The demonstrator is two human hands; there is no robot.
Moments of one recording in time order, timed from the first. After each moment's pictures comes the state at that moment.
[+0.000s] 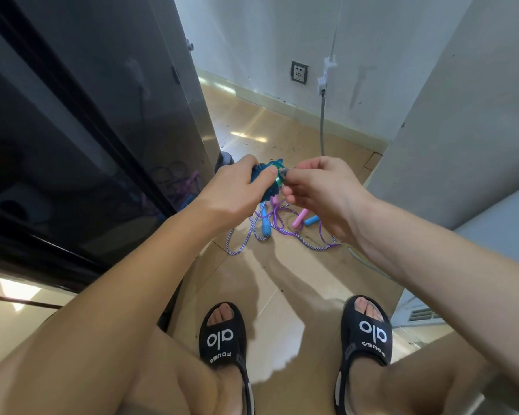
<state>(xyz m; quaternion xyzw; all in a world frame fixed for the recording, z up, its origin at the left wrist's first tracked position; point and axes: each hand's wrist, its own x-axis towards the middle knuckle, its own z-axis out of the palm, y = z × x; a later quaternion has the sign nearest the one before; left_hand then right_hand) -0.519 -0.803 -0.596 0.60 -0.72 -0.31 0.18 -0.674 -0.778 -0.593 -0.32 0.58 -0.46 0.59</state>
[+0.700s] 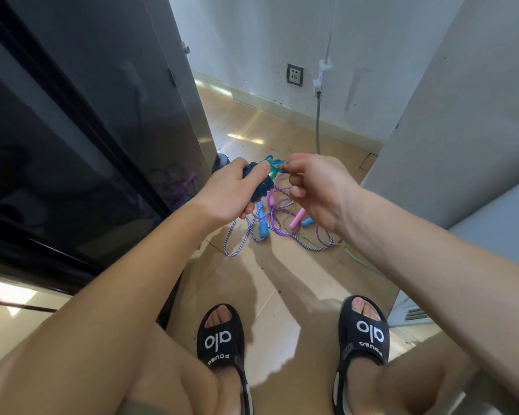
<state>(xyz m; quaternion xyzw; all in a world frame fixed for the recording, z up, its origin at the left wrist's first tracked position) -0.517 -0.814 -0.607 0.59 -0.67 -0.40 0.21 -0.670 -0.792 -0.591 -0.20 0.56 -0.51 0.62</state>
